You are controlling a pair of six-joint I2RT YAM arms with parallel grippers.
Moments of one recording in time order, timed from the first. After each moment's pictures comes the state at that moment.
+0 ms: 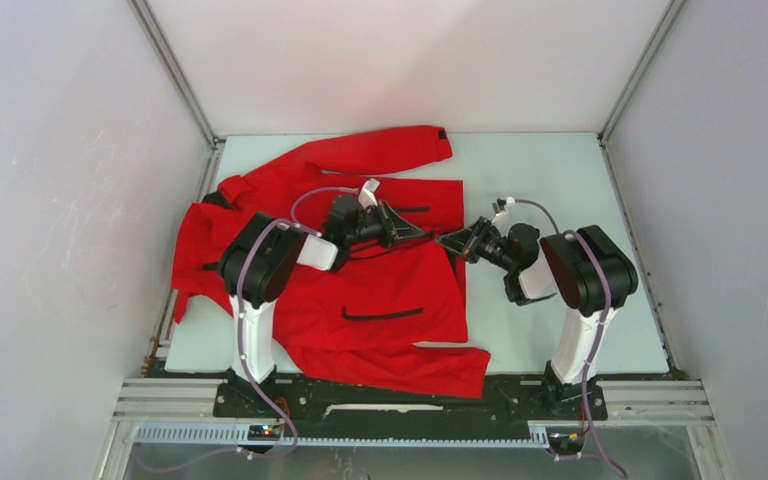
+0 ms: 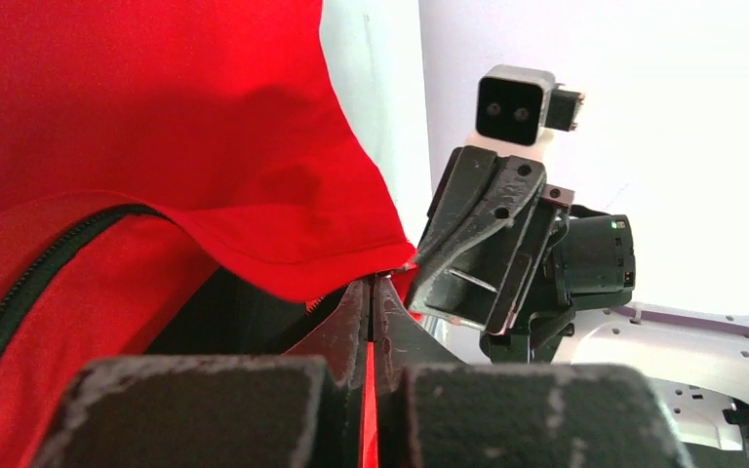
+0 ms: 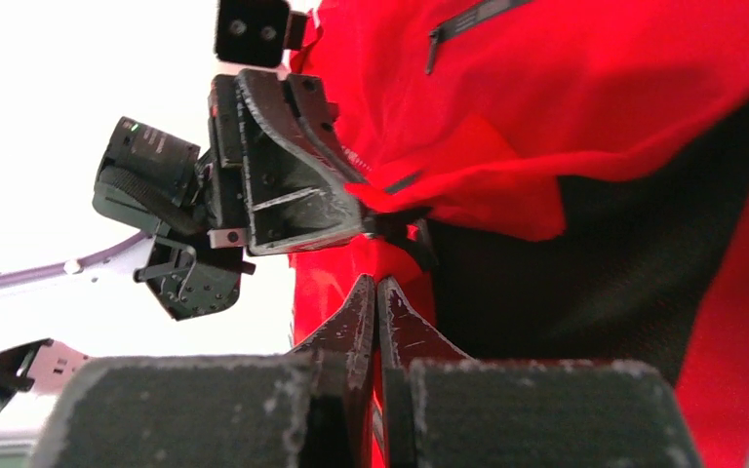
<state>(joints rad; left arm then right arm) -0.48 2.04 0.93 0.84 0.66 -1.18 0.26 1.92 0.52 1.30 -0.68 1.16</state>
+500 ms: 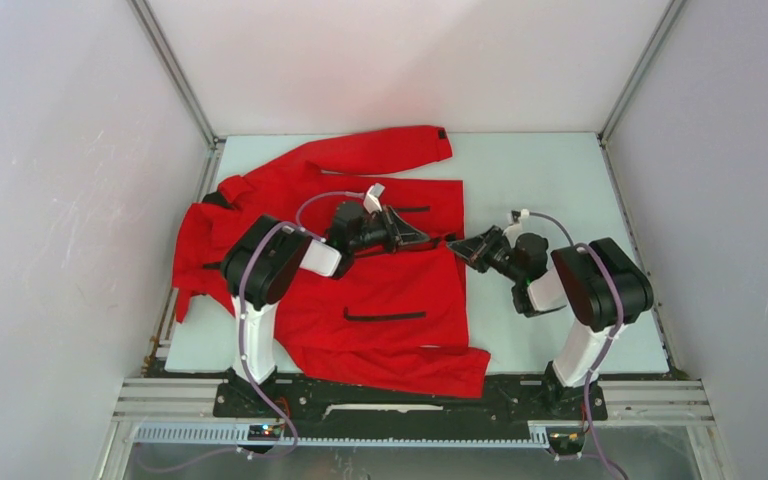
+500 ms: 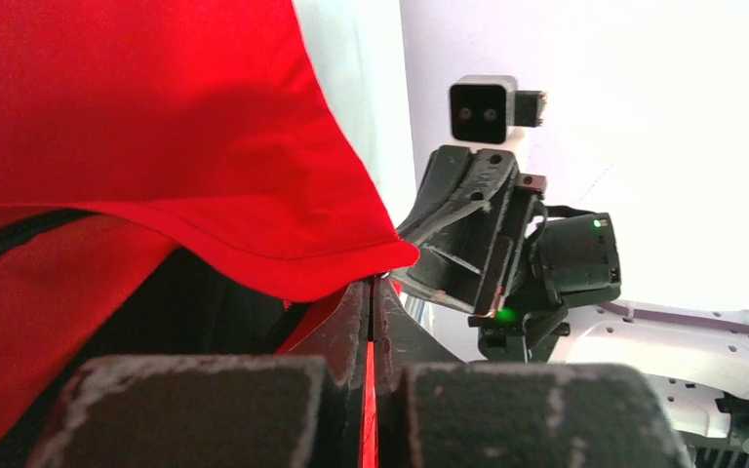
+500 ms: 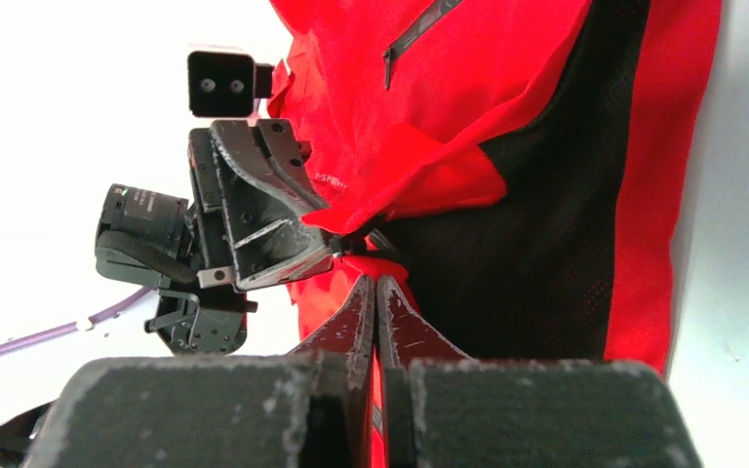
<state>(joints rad) -0.51 2.04 0.90 0.92 0.65 -1.22 0.24 1.78 0.38 1.20 -0.53 1.21</state>
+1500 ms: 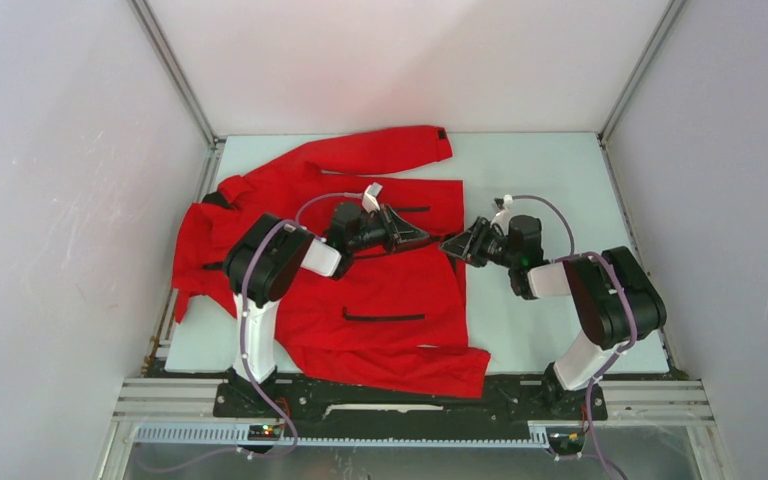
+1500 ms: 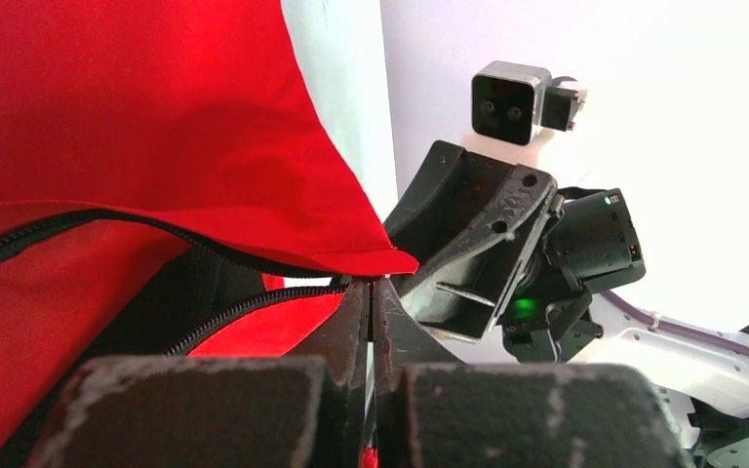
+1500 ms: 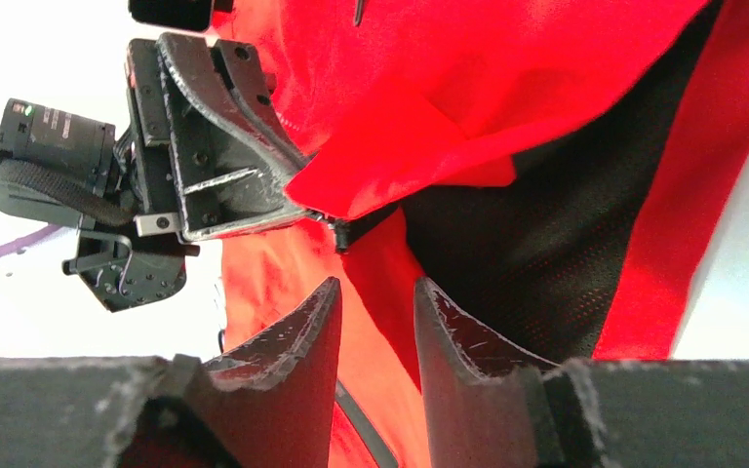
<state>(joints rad) -0.50 2.07 0.90 1.00 0.66 -1.29 0.25 1.68 0.52 0.79 -0.63 0.92</state>
